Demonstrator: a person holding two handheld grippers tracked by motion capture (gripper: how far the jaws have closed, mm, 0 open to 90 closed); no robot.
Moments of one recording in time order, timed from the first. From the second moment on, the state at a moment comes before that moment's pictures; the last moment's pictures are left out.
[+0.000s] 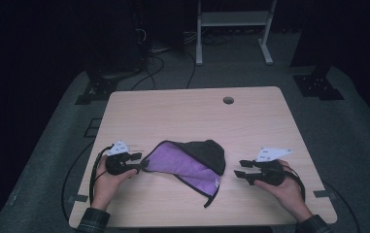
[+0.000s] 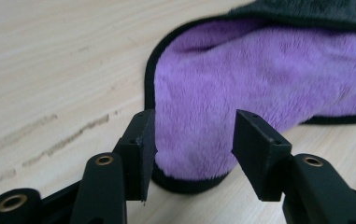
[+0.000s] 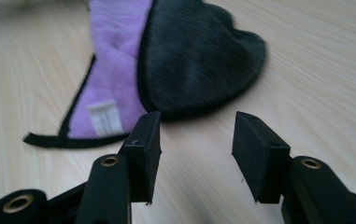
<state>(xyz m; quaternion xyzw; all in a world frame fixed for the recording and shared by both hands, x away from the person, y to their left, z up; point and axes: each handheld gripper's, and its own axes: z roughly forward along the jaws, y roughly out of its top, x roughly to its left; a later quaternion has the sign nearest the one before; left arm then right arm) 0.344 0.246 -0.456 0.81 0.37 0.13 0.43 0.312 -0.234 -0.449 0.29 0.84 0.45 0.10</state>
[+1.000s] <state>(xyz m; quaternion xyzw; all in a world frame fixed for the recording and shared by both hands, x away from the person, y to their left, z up) 0.347 0.250 -0.476 0.82 0.39 0.13 0.39 0.343 -0.183 -0.434 0.27 0.85 0.44 0.12</state>
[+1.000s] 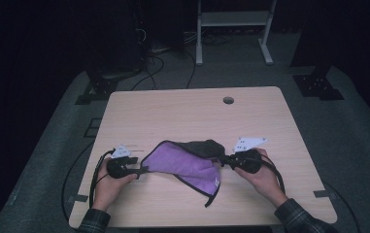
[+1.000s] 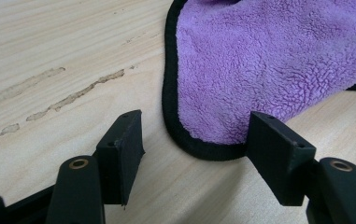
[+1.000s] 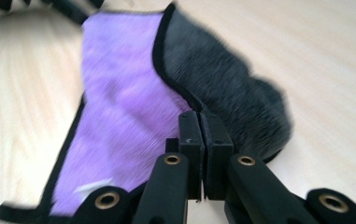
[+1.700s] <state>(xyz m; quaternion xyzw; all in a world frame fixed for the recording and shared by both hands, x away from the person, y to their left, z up) 0.347 0.251 -0.478 0.82 0.39 0.13 0.40 0.425 -0.173 -0.433 0.32 0.82 0.46 0.10</state>
